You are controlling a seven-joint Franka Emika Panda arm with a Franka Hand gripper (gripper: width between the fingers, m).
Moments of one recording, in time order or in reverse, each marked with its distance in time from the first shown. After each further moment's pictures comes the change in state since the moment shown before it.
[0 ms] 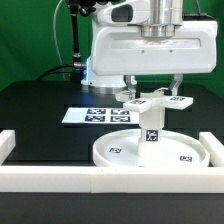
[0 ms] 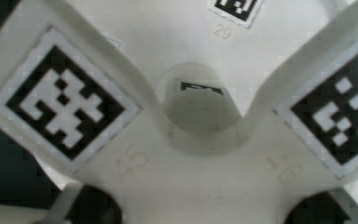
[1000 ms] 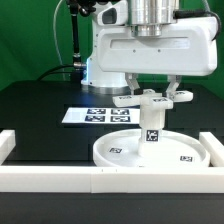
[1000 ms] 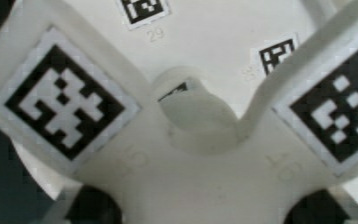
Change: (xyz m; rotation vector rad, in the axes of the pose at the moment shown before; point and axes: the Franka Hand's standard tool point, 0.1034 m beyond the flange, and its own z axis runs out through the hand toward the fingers) arm -0.001 0.000 0.000 0.044 0.018 0.813
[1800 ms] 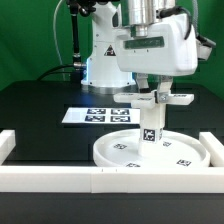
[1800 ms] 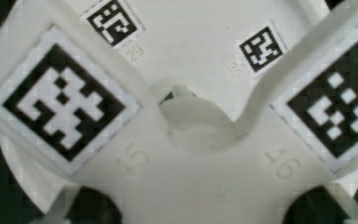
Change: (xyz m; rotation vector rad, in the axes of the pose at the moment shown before) arm -0.002 0.000 0.000 0.047 -0.014 0.543
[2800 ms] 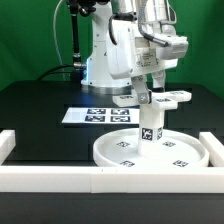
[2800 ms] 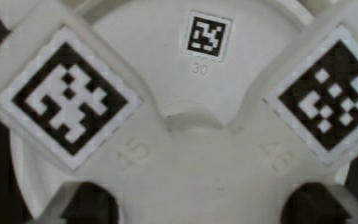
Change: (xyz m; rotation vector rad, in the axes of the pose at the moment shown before) arm -0.001 0.003 -0.001 0.057 -0.091 0.818
